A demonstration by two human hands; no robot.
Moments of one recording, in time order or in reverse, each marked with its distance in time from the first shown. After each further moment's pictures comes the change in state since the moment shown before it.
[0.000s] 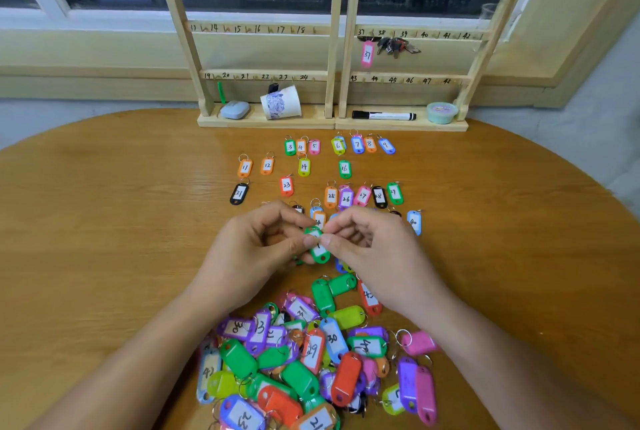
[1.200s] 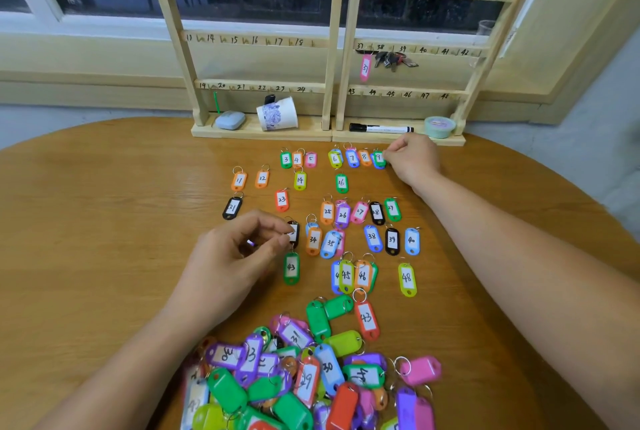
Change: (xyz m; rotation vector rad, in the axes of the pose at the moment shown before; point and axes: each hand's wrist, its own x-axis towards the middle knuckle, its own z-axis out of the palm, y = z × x) left_hand 0.008 -0.013 -0.021 0.278 0.116 0.003; right_hand 0.214 0.093 -0.089 -0.385 0.416 0.311
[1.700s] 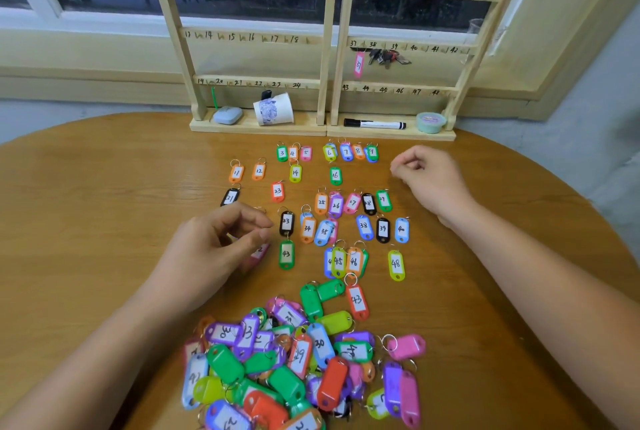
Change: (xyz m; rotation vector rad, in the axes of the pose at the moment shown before) left_hand -0.013 0.011 -0.018 -0.005 -0.012 -0.082; right_hand -0.086 0.016 -0.063 0.174 -0.123 -0.141
